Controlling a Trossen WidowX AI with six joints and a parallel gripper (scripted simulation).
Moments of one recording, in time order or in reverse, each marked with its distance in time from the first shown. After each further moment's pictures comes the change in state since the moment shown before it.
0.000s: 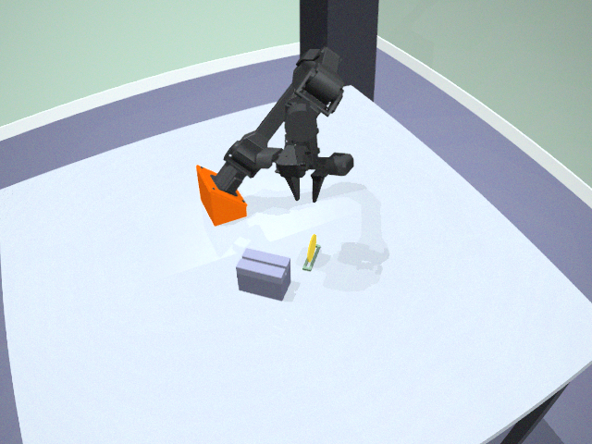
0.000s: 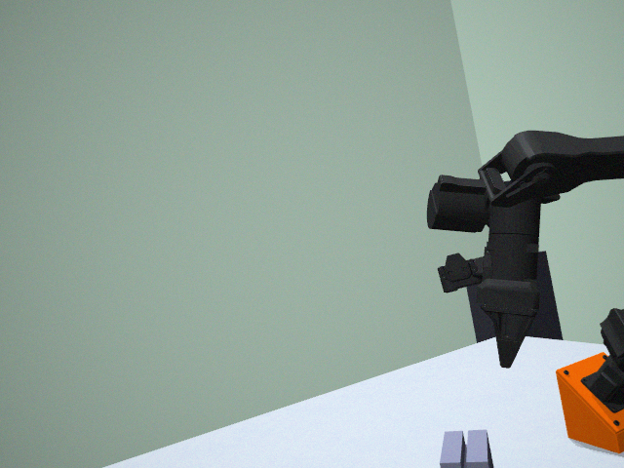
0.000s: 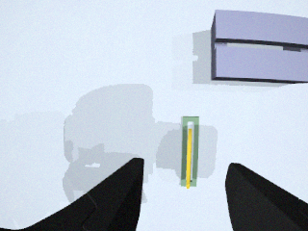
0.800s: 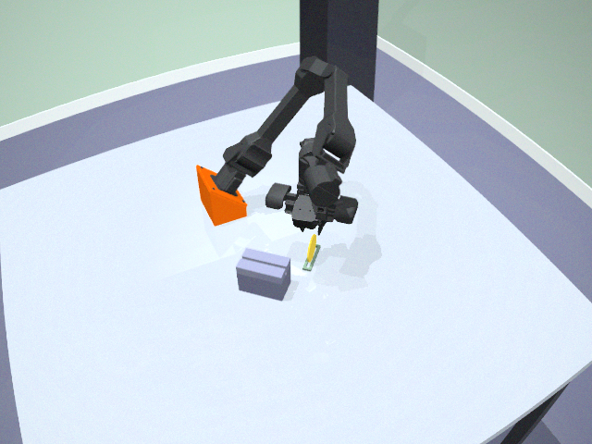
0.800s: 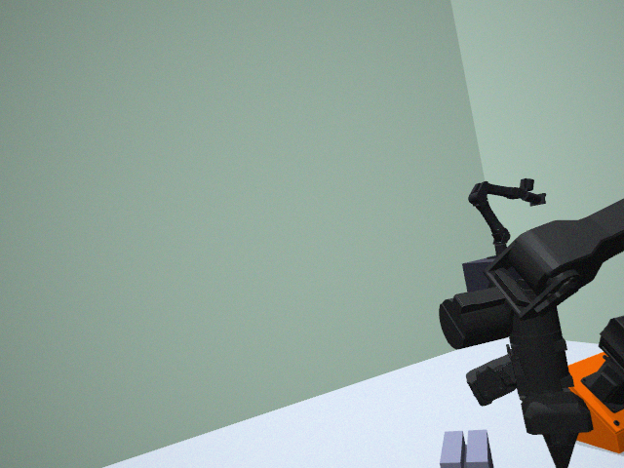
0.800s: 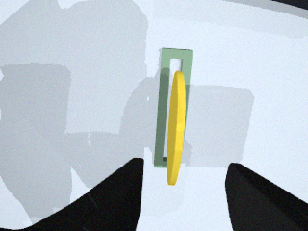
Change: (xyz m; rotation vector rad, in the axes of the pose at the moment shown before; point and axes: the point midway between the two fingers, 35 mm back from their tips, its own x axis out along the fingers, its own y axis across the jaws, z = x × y) arm 0.105 -0.013 -0.057 -0.085 0.234 -0.145
